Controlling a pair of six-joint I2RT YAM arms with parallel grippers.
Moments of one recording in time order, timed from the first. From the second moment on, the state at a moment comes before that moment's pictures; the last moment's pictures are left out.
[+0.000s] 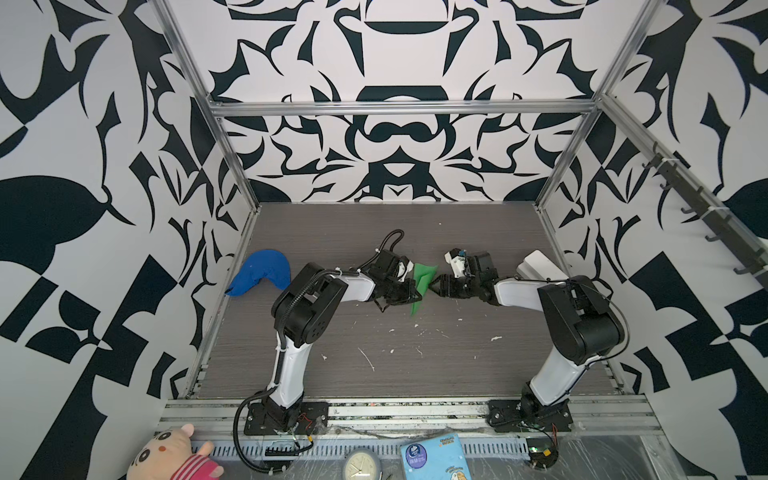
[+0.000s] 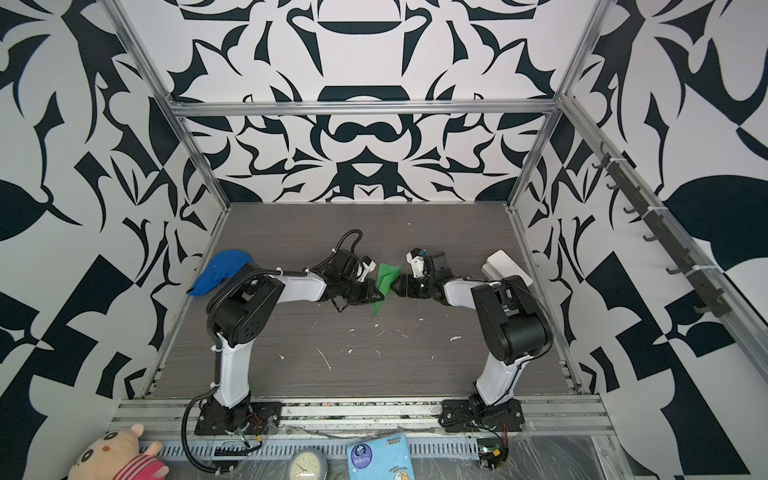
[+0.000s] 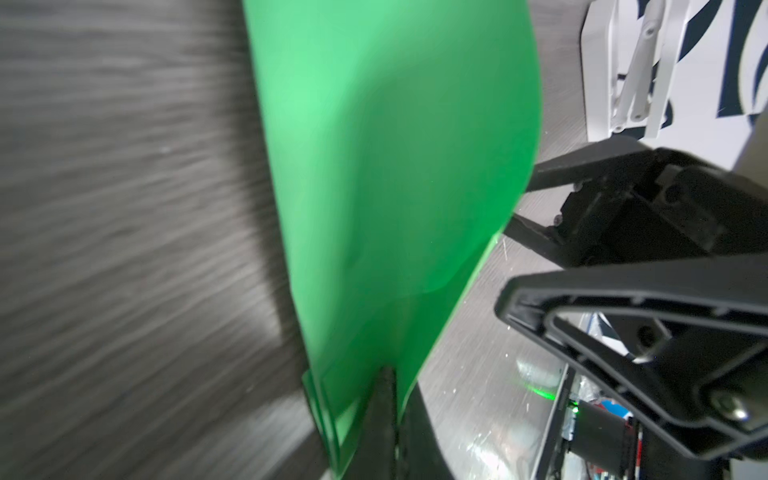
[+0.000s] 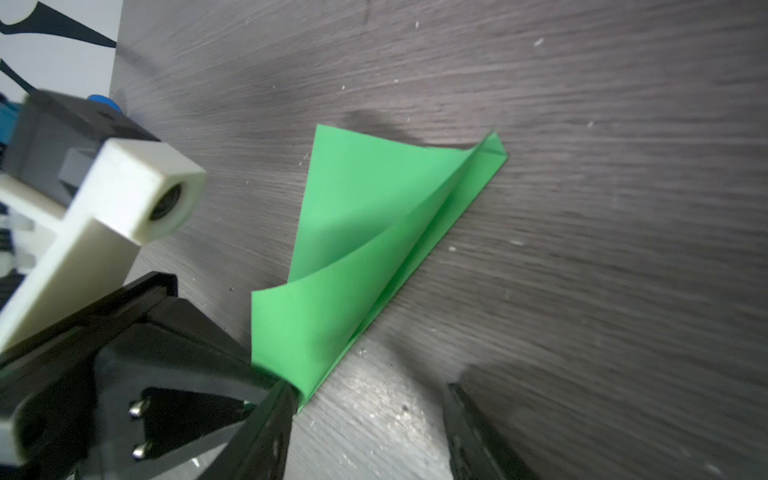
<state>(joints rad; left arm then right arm) -0.66 2.05 1.11 0.08 0.62 -0.67 0.30 1.74 0.79 0.10 -0.53 0.38</state>
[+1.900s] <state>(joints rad) -0.61 2.06 1.07 0.16 0.70 -0.82 0.37 1.86 1.00 -0.08 -0.45 0.31</state>
